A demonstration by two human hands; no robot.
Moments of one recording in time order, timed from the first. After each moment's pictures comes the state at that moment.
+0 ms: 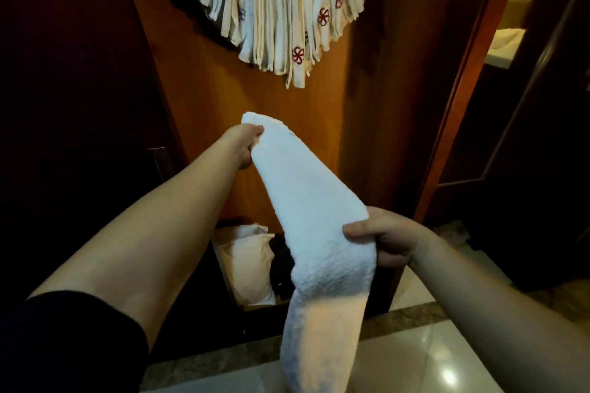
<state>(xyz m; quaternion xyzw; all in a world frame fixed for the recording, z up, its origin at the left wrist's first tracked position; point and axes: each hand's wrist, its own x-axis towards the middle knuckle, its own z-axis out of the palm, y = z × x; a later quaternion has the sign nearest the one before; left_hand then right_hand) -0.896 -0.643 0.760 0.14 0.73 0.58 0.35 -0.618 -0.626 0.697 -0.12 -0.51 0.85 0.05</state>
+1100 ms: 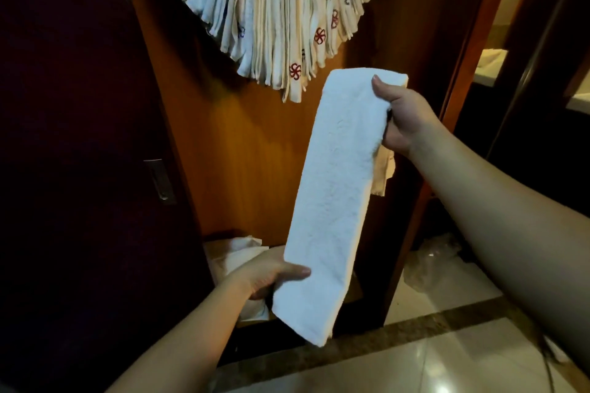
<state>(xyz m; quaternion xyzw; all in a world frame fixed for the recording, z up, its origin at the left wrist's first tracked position) -0.826 -0.722 0.604 0.37 0.58 0.42 0.59 -0.660 -0.556 0.826 -0.23 -0.45 0.77 0.40</state>
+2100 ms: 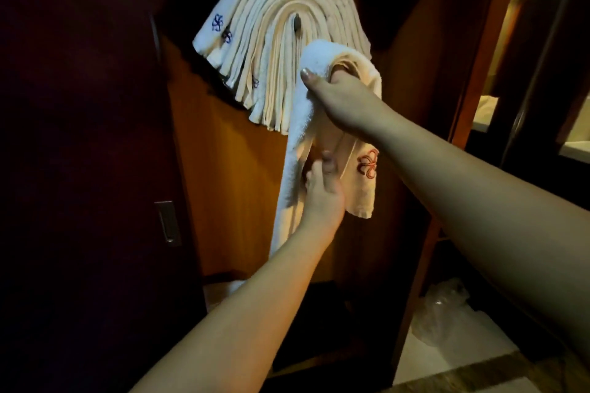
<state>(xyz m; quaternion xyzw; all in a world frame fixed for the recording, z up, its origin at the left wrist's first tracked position) -0.758 -0.673 0.795 0.39 0.63 0.63 0.24 -0.728 -0.615 0.919 -0.26 -0.87 0.20 0.37</state>
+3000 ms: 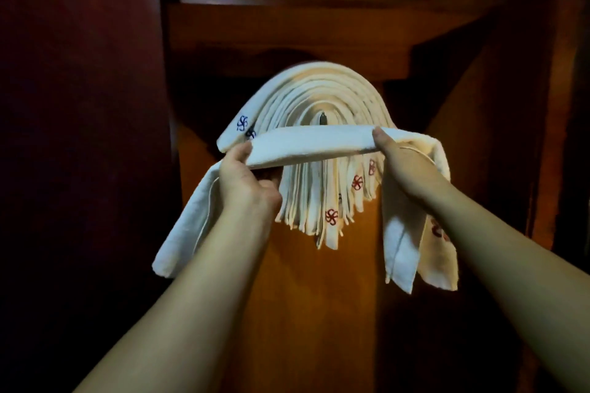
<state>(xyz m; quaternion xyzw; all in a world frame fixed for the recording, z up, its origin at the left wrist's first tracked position) -0.920 -0.613 0.959 0.10 0.14 0.94 0.31 -0.770 -0.465 0.955 -0.28 -0.79 0.31 0.45</state>
